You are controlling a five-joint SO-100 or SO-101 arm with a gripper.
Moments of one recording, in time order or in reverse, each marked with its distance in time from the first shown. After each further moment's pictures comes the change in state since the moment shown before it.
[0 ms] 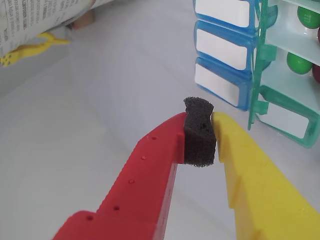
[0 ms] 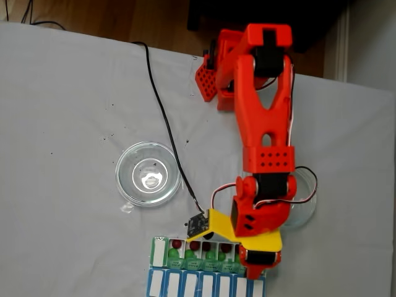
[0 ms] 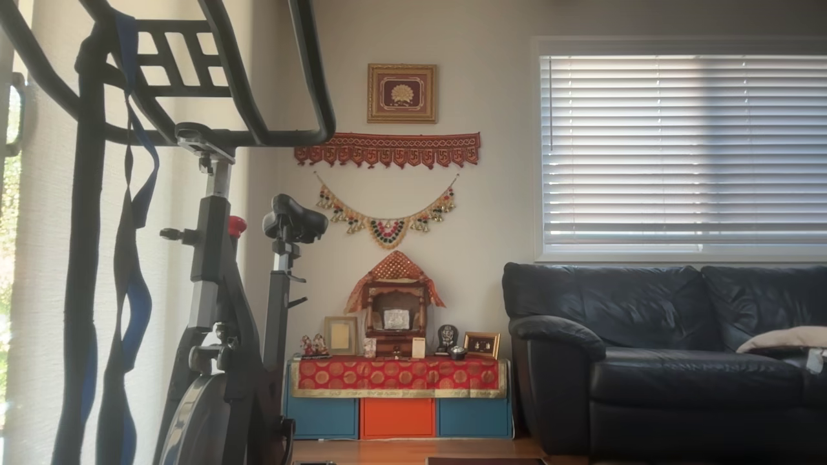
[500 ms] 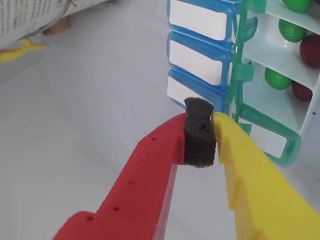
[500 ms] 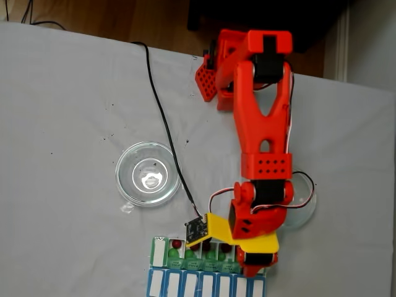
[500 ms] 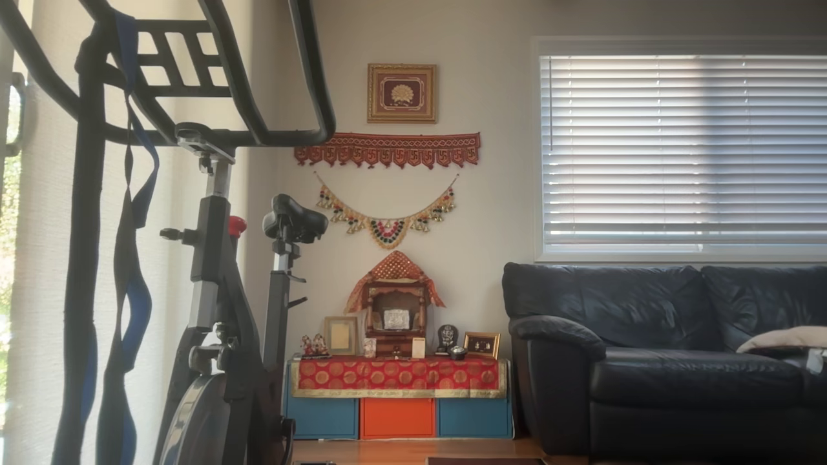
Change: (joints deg) arm 0.1 -3.4 -0.7 0.5 -4.8
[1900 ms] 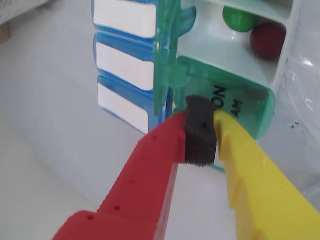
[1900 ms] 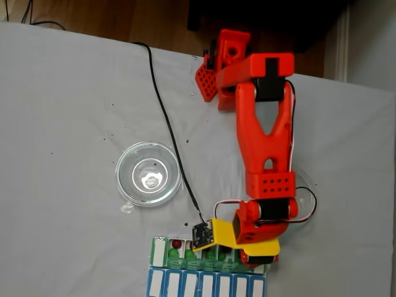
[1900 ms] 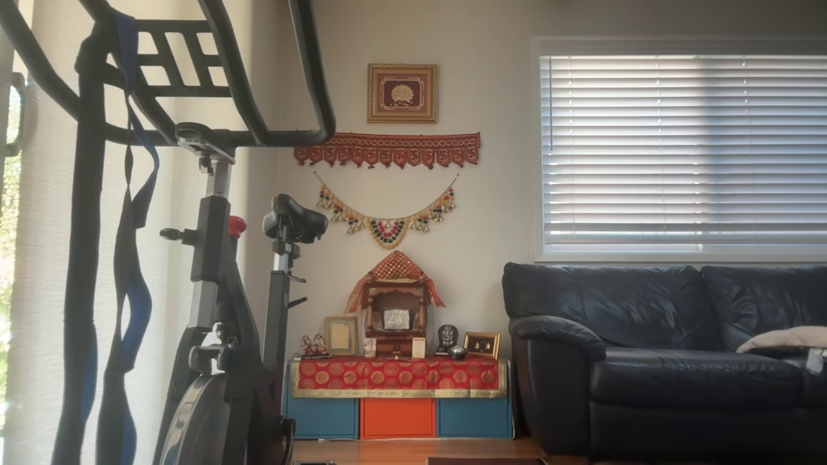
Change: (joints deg) arm -2.8 -15.2 -10.0 16.3 -0.4
